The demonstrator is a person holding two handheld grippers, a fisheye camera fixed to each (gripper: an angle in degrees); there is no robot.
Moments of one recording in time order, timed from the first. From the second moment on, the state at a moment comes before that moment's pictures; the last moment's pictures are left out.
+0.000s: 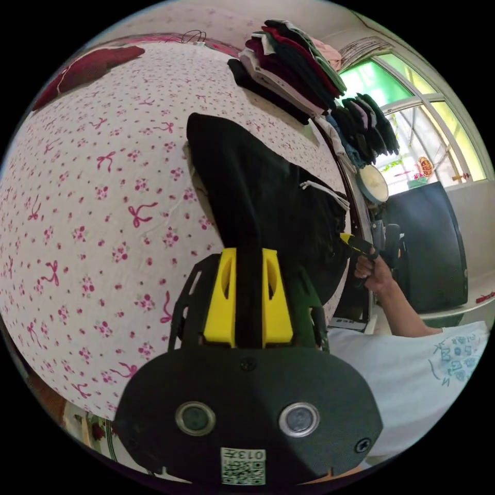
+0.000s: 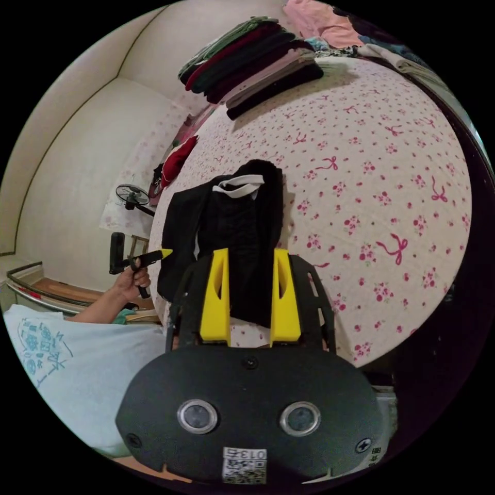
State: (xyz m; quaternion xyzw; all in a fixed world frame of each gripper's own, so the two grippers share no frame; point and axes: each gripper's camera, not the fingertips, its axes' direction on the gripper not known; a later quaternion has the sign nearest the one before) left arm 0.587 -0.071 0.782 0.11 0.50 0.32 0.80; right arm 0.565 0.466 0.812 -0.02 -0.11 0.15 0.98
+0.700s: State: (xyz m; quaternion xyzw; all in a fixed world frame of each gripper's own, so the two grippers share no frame) left arm 0.553 -0.098 0.716 0.18 0.55 0.30 0.76; right arm 0.507 0.385 0.733 0.00 -0.01 0.02 1.00
